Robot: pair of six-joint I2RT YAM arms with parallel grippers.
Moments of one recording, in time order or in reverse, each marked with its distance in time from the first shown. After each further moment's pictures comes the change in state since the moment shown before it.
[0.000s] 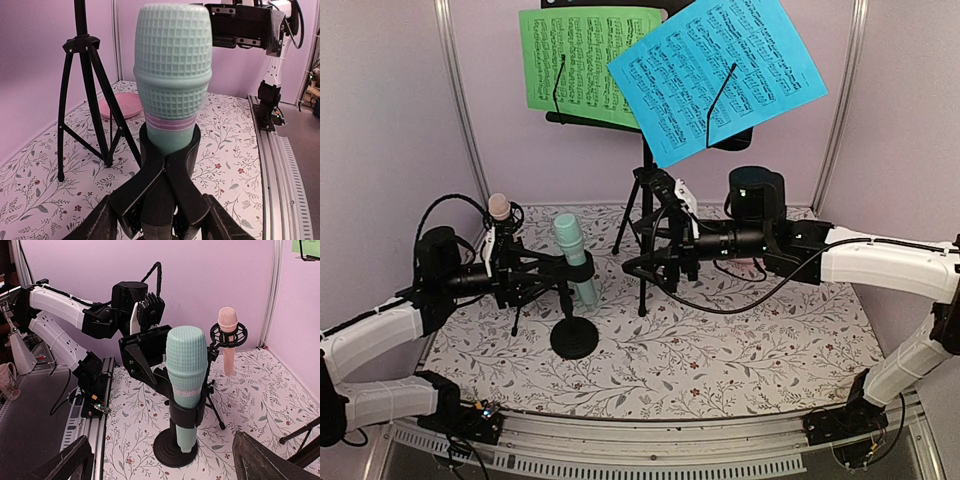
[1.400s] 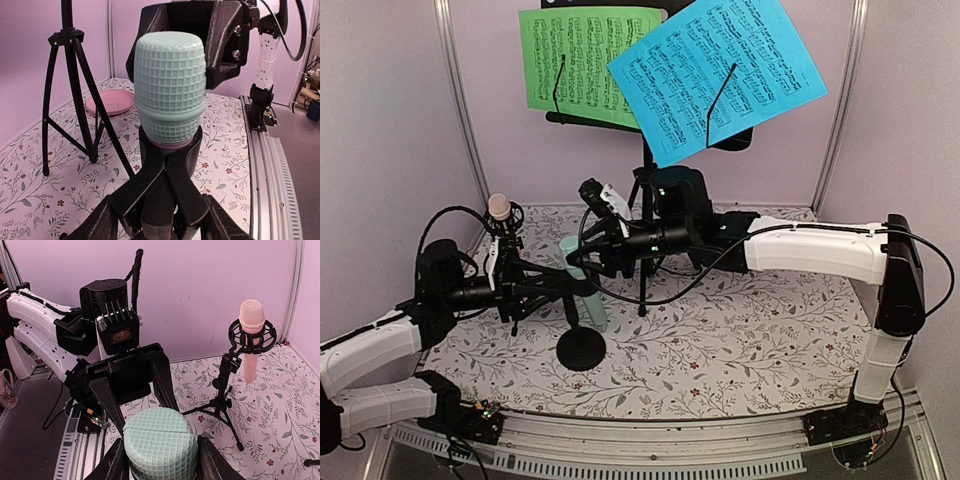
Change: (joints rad) left arm -0.097 -0.083 -0.075 0.005 -0.091 -0.059; right arm 0.080 0.391 0.378 -0.041 0.010 0.047
